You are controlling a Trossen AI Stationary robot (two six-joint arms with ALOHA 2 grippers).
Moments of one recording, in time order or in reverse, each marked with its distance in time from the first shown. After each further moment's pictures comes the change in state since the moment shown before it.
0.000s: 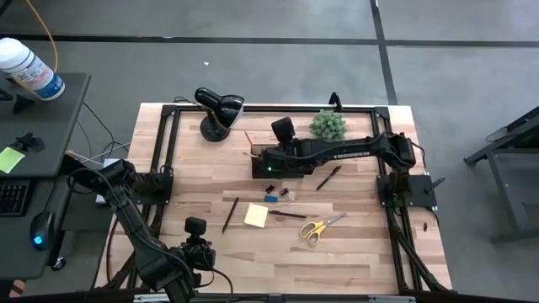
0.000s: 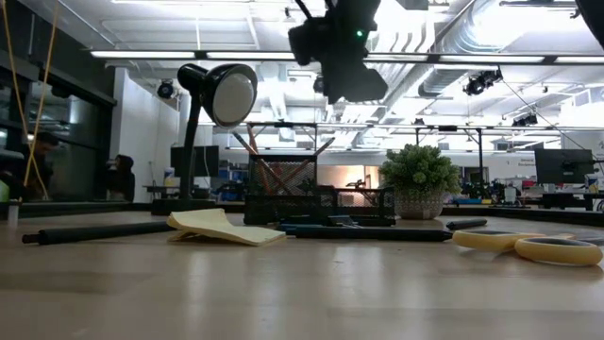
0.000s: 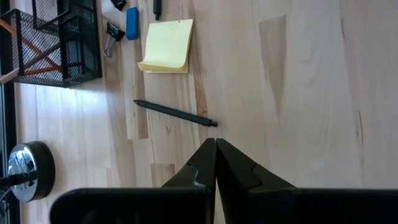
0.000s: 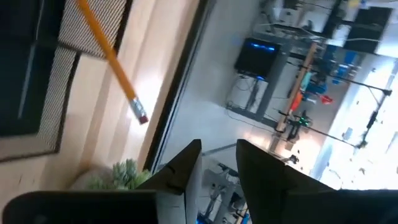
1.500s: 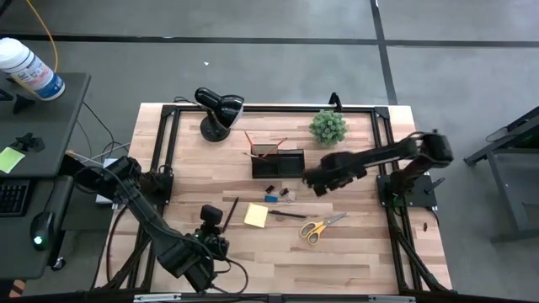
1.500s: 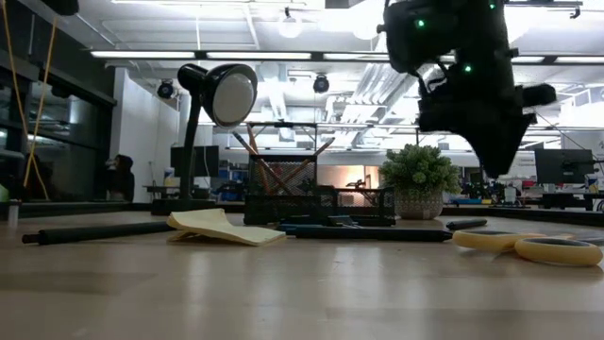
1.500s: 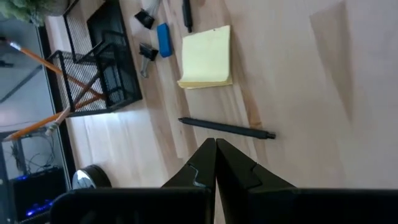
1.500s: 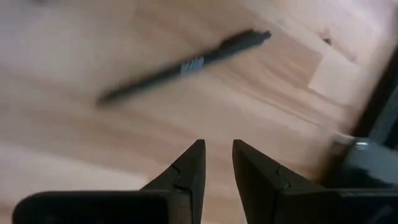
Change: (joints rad) left arm 0.151 0.000 0.000 -0.006 -0.060 0.300; right arm 0.033 -0.326 -0.652 -0.212 -0.802 1.849
